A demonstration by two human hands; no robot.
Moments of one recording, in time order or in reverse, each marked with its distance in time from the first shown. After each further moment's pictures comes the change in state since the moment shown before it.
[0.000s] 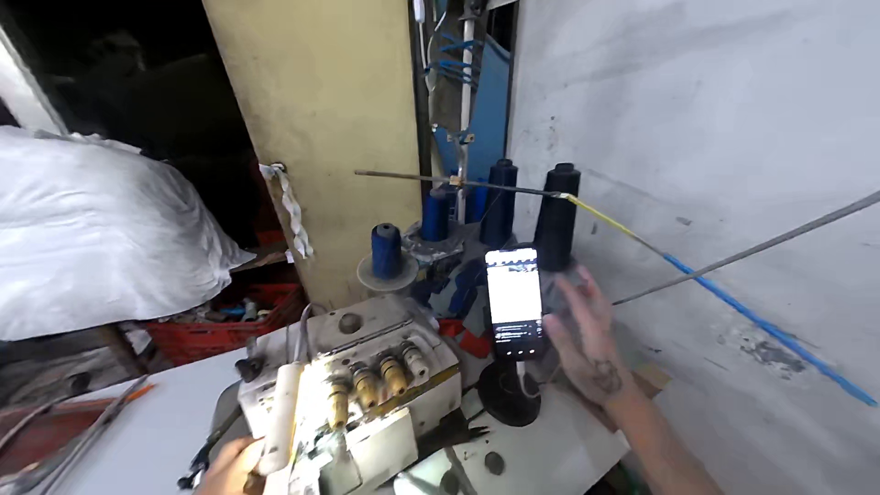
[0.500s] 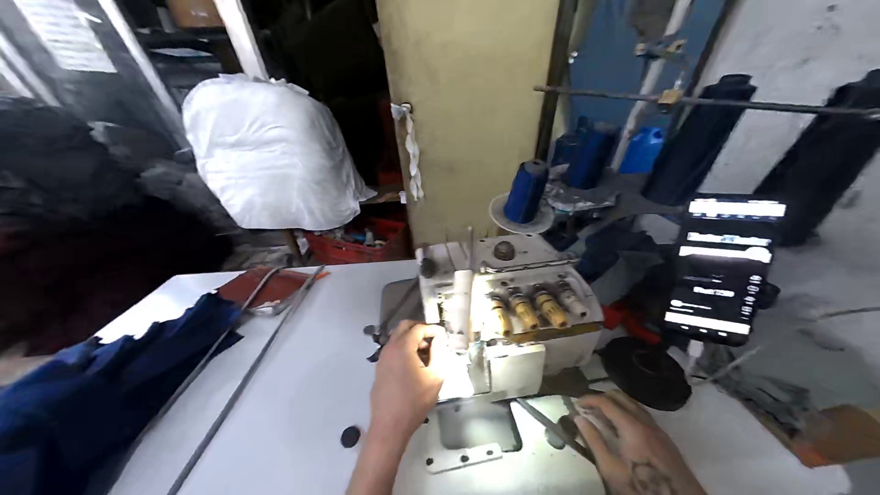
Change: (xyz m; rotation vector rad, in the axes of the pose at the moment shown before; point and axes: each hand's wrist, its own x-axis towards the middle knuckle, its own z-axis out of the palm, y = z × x) left_hand 0.004 -0.001 0.008 -0.122 0.019 -0.260; right_hand -0.128 -0.095 0.056 0.087 -0.715 0.199
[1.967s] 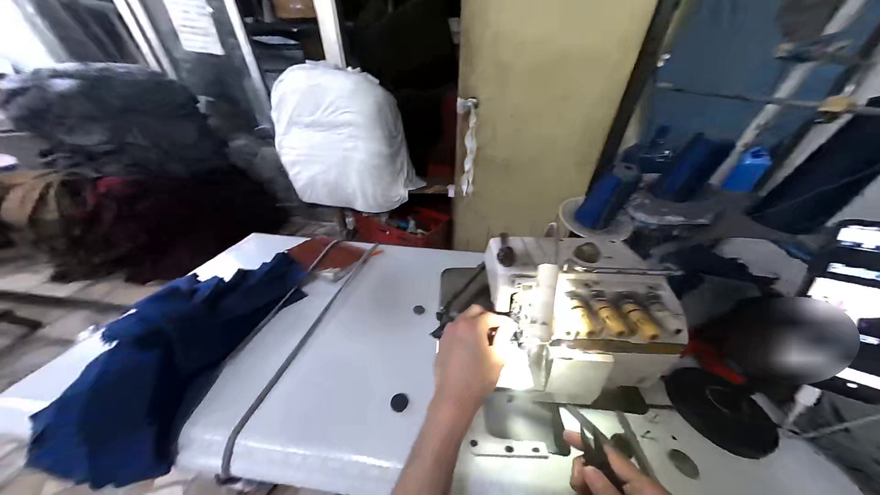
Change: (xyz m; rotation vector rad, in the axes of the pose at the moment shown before) left_hand 0.005 0.006 -0.010 -0.005 -0.131 -0.088; right_hand -0.027 -0.070 0.031 0.764 -0.335 0.038
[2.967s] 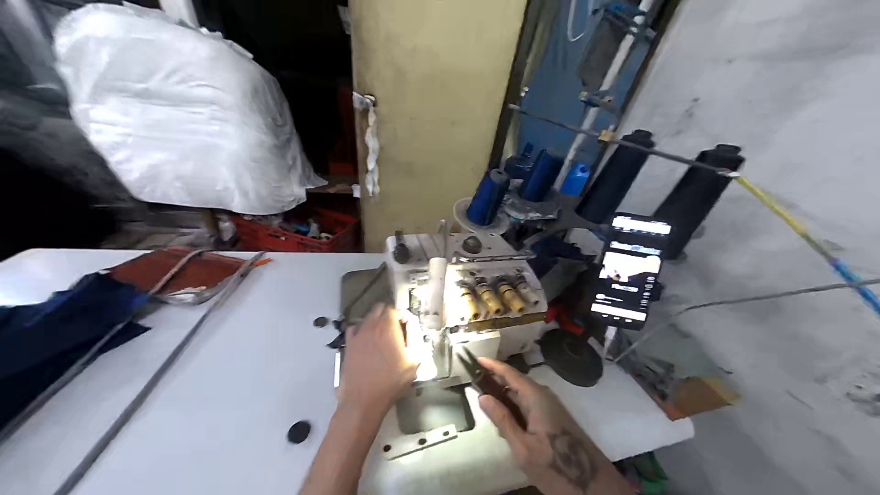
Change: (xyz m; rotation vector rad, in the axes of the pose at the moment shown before) left_hand 0.001 0.007 0.003 0.177 -0.008 0.102; right_hand 0.023 -0.055 -0.009 -0.456 0.168 -0.133
